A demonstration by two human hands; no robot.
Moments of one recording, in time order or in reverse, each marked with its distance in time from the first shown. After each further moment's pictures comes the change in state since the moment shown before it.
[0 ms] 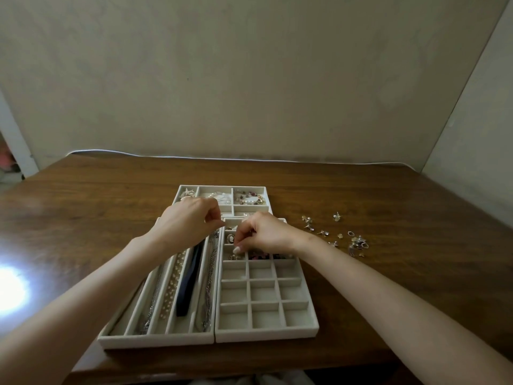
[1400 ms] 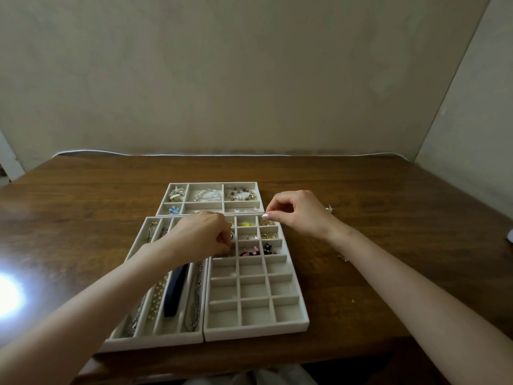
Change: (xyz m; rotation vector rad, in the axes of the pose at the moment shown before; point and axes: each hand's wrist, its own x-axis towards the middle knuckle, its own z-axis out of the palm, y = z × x) left_hand 0.002 0.026 0.018 0.114 -0.272 0.181; right_hand -0.038 0.040 -0.038 -0.042 0.366 -0.053
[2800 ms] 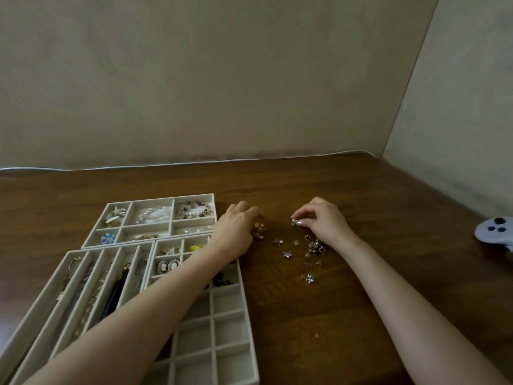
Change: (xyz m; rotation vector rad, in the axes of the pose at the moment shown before) left_hand 0.135 0.075 0.054 -0.249 0.196 0.032; right_hand -0.012 0.141 -0.043 -0.182 0.224 0.385
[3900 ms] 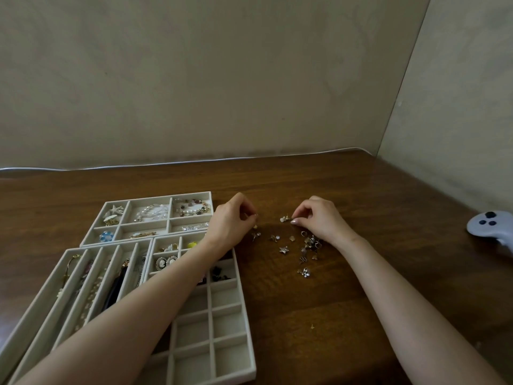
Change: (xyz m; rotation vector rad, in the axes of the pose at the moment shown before) left_hand -0.003 0.003 -0.006 -0.420 0.165 -0.070; right_hand -0.006 -0.005 -0.005 -0.003 -0.024 0.028
